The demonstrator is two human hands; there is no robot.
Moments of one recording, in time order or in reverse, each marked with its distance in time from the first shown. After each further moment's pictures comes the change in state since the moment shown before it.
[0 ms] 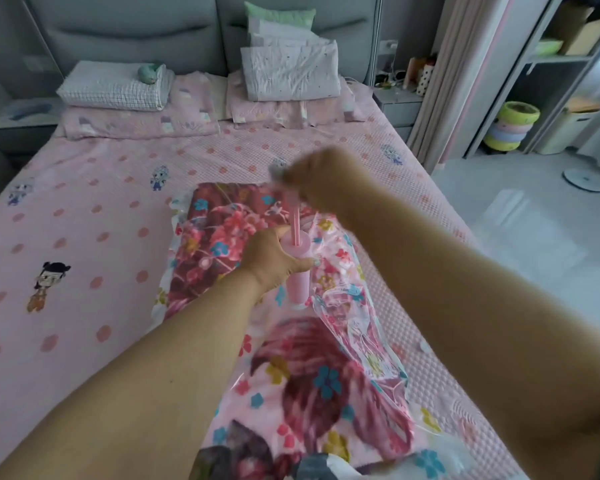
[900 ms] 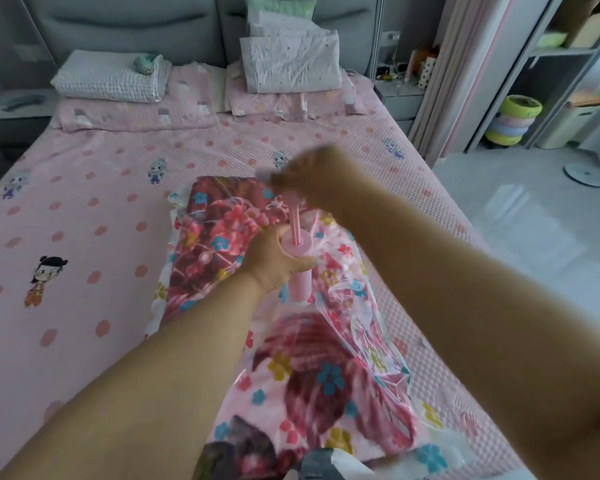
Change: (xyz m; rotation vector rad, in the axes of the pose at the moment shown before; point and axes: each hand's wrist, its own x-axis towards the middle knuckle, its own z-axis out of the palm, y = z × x) left_hand -0.006 -0.008 0.002 -0.050 -0.005 0.020; right_hand 0.004 -0.005 0.010 -0.224 0.048 -0.096
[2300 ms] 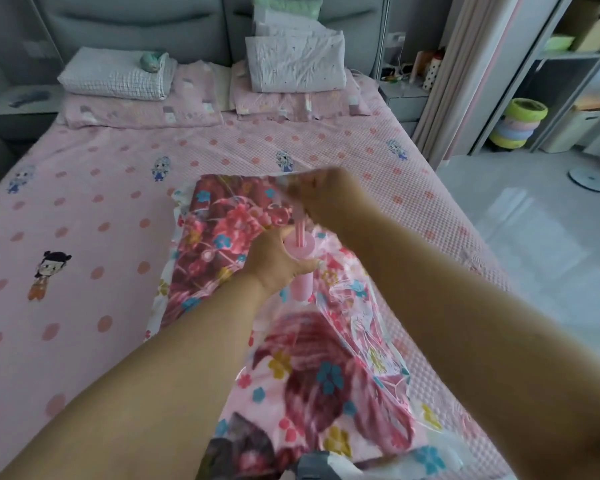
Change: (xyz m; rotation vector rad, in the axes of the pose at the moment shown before) left_hand -0.006 0.006 0.000 0.058 0.013 0.013; right_hand -0.014 0.014 0.010 0.258 0.004 0.112
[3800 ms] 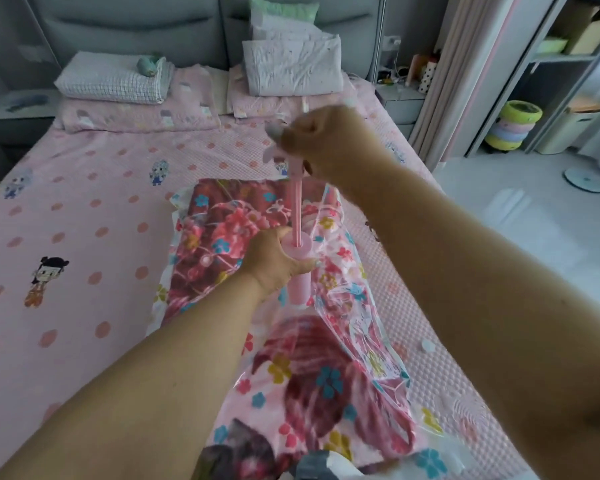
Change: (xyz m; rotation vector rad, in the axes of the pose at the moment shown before) left_hand 0.007 0.003 -0.004 -0.029 -0.020 -0.021; right_hand 0.021 -0.039 -0.029 -0.118 0.034 -0.237
